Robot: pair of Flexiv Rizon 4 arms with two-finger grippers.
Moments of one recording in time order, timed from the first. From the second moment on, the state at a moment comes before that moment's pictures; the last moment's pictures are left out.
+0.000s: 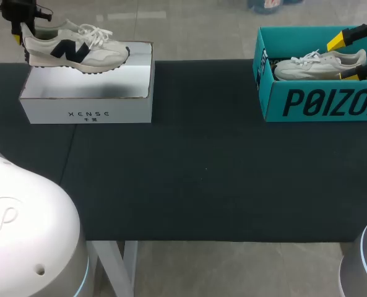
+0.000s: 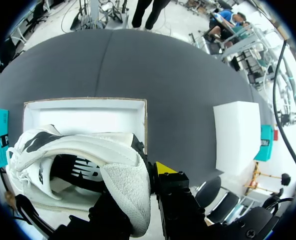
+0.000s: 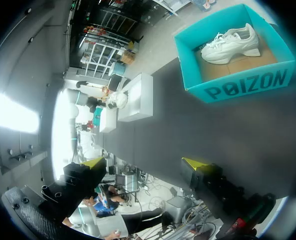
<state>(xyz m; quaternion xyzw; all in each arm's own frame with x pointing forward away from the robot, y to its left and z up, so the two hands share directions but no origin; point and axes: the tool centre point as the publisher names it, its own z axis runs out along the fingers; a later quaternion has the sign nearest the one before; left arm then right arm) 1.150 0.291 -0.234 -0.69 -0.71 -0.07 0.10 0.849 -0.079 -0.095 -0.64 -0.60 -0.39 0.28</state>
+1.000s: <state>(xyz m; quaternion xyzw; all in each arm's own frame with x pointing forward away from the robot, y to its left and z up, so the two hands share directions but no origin) 1.140 0.271 -0.321 -0.74 -0.66 0.00 0.11 0.849 -0.079 -0.095 -0.64 -0.60 -0.39 0.28</state>
